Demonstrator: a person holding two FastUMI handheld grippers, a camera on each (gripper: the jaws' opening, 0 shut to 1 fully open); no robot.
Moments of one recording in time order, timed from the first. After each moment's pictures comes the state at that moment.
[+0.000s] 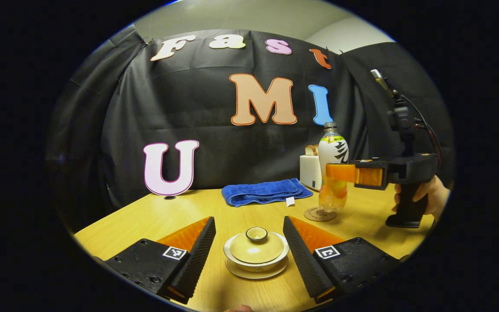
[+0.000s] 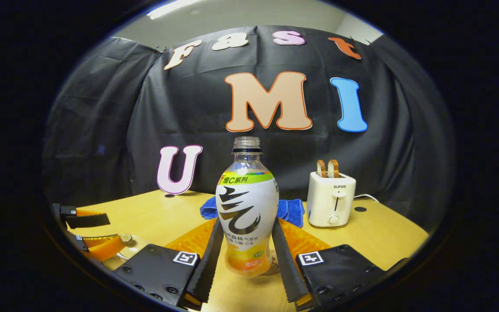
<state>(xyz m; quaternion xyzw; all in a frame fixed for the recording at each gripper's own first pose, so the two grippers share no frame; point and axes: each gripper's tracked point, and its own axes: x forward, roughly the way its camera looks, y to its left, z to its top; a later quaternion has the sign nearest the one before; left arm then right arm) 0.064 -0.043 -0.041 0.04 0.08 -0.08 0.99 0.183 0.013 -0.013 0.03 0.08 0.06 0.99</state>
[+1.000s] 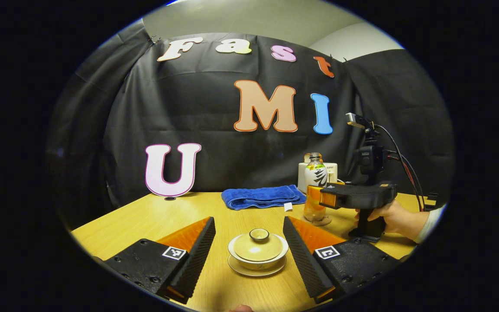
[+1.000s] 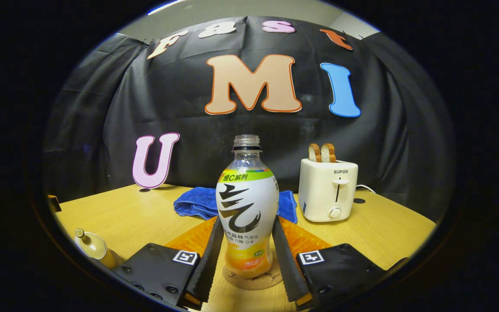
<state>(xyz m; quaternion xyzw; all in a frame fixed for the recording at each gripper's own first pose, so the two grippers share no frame) 0.053 -0.035 -0.028 0.02 0.07 -0.08 0.99 0.232 0.010 -0.066 0.01 0.09 0.02 1.00</state>
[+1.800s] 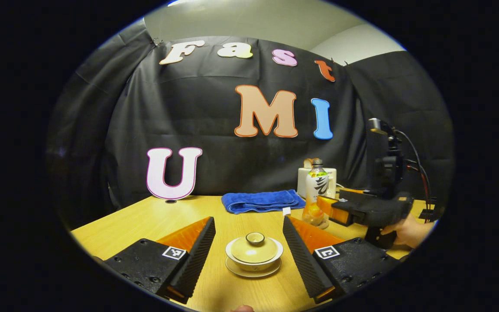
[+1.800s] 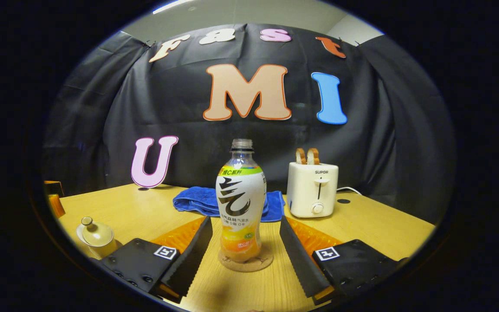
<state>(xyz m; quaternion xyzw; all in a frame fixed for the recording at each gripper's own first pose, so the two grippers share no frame) 0.048 -0.043 -0.010 0.01 0.05 -0.07 1.00 0.165 -0.013 -0.045 0.01 0.05 -0.01 1.00</state>
